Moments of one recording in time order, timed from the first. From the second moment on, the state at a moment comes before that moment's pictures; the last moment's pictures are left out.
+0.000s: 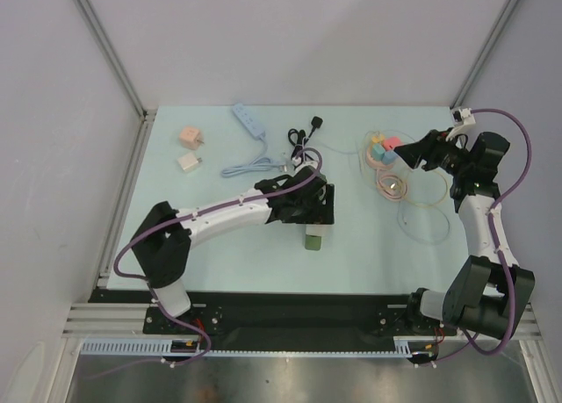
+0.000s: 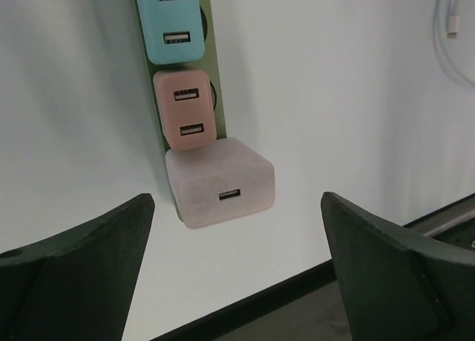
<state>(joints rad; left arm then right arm) -0.94 1.71 1.30 -0.50 -0.10 -0.78 -0.30 1.27 0.93 0.12 -0.93 0.25</state>
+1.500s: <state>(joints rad) -1.00 1.77 1.24 -0.45 -0.28 -0.63 -0.23 1.31 0.86 0.20 -0.93 0.34</state>
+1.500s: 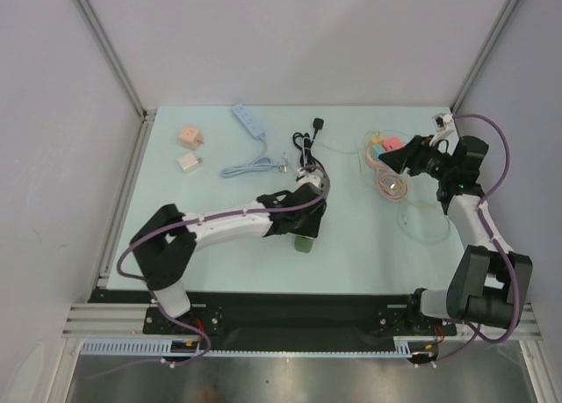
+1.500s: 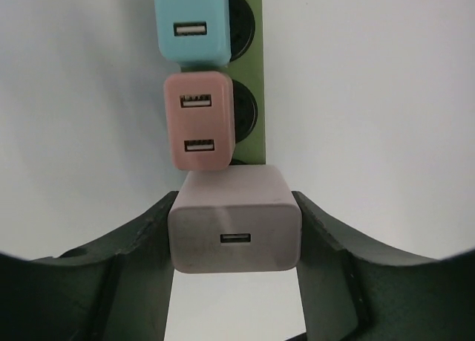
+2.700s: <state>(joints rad) -0.81 1.53 0.91 0.07 0.02 -0.50 0.19 1.65 0.54 0.56 -0.62 1.12</state>
